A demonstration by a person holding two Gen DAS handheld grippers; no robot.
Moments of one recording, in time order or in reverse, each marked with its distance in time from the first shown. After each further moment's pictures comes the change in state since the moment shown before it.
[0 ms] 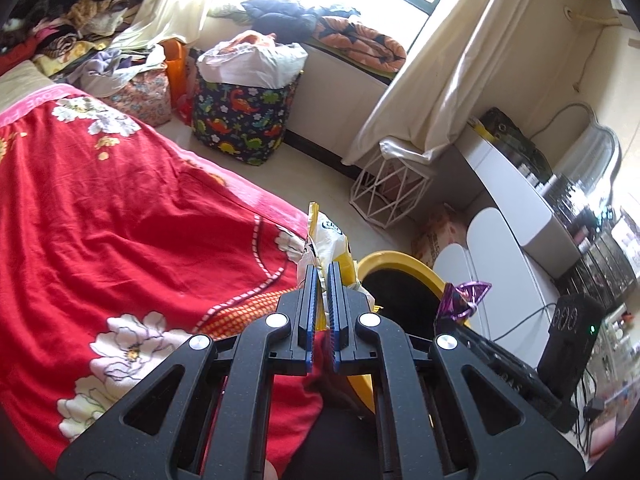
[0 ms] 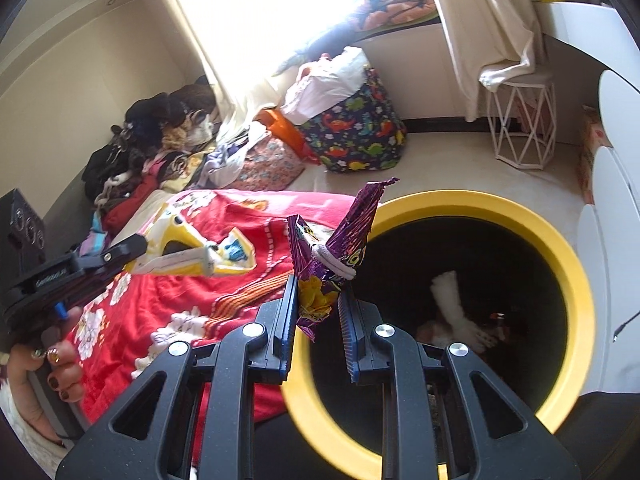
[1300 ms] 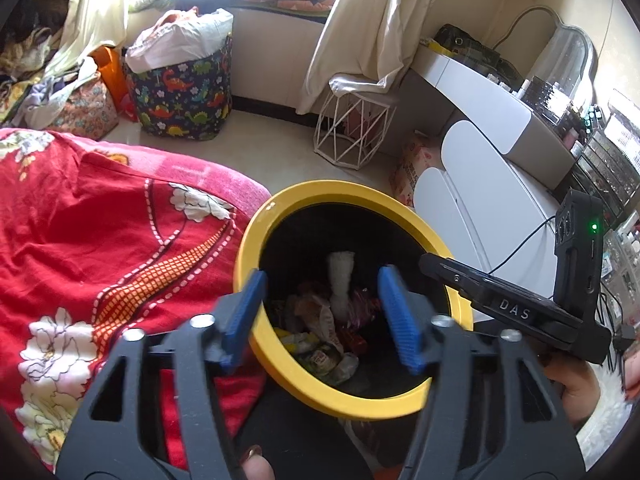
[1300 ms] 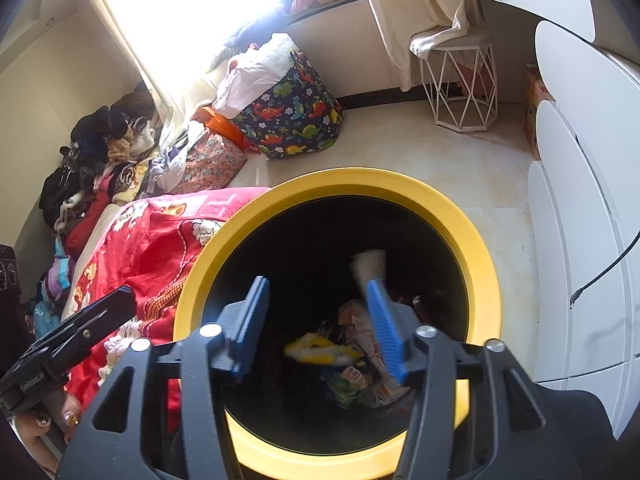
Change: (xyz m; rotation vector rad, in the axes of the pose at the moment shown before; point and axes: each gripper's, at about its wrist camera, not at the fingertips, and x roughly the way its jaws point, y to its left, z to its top) left arm 0.067 -0.086 -0.043 0.231 0.152 -0.034; right arm -0.013 -0.080 0.000 0.137 0.063 -0.143
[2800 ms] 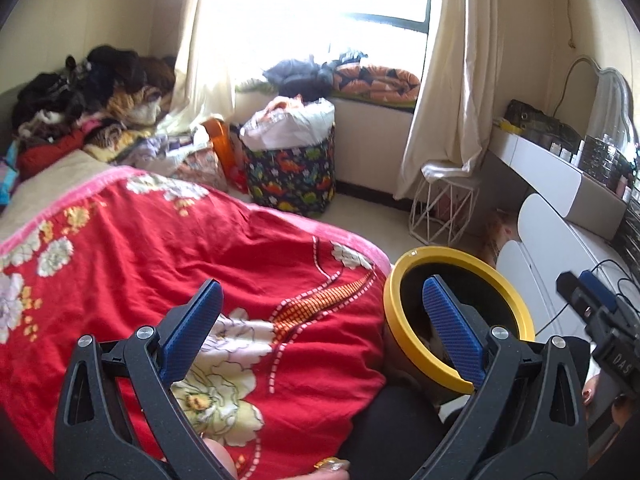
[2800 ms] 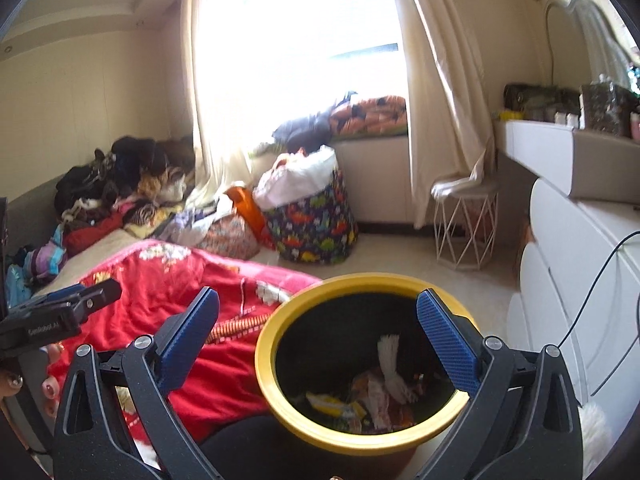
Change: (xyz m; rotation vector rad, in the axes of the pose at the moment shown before) left arm -0.143 0.040 -0.051 -0.038 -0.346 0.358; right arm -0.106 0.095 -0.073 -0.275 -0.488 -0.049
